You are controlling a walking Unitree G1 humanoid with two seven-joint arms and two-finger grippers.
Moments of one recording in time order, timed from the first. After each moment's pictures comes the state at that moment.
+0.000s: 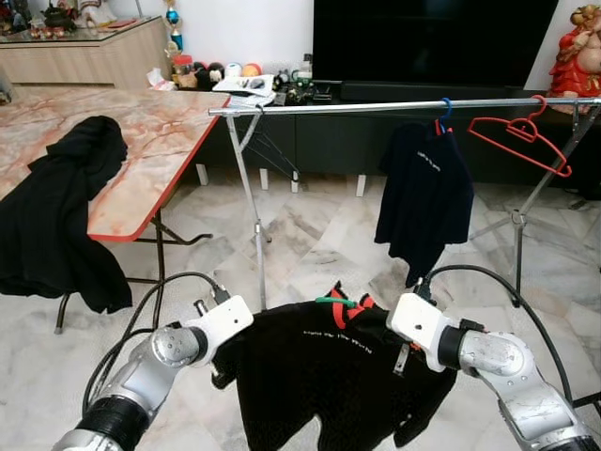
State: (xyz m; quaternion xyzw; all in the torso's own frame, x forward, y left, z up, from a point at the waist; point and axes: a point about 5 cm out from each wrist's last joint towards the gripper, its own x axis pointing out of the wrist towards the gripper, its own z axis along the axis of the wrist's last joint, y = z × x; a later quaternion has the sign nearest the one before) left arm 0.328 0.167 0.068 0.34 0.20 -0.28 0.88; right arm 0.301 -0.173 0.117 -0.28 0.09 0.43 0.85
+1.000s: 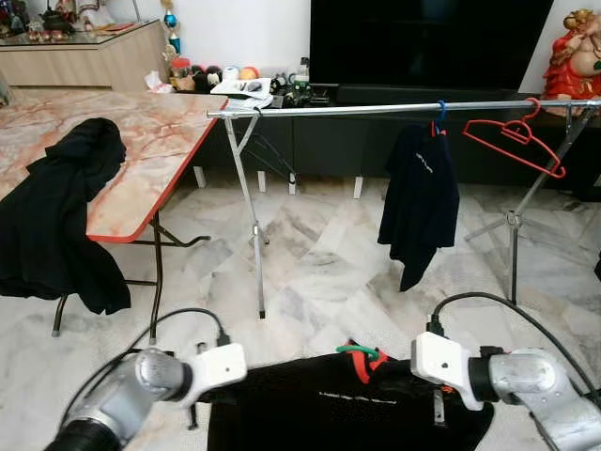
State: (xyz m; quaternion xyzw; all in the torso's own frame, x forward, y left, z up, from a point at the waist) left arm 0.284 0.185 0.049 0.36 0.29 -0.46 0.75; right arm 0.269 -0.203 0.105 -0.29 0.20 0.54 0.76
